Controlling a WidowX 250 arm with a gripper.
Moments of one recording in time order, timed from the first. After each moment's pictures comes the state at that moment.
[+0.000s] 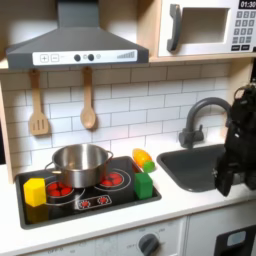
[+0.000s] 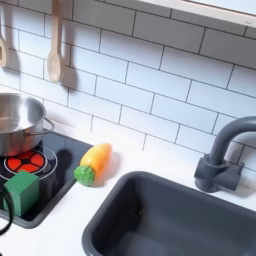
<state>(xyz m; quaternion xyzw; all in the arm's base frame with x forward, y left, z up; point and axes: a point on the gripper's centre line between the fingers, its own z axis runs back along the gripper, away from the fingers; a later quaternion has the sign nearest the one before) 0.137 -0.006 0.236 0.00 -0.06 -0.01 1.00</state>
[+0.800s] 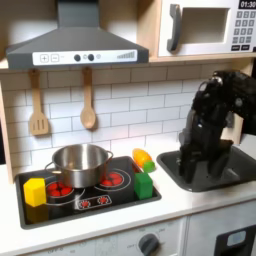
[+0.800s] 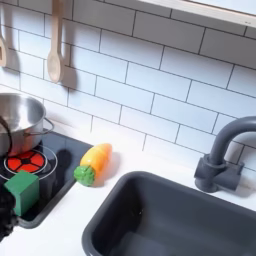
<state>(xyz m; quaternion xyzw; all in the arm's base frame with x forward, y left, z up) 0.185 0.031 0.238 0.02 -0.07 0.01 1.00</state>
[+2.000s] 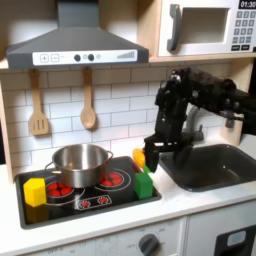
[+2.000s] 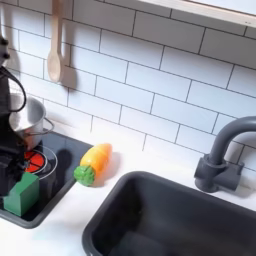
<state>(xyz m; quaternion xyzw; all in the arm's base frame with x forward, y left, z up) 0.248 0.062 0.229 0.03 -0.08 0.01 1.00</state>
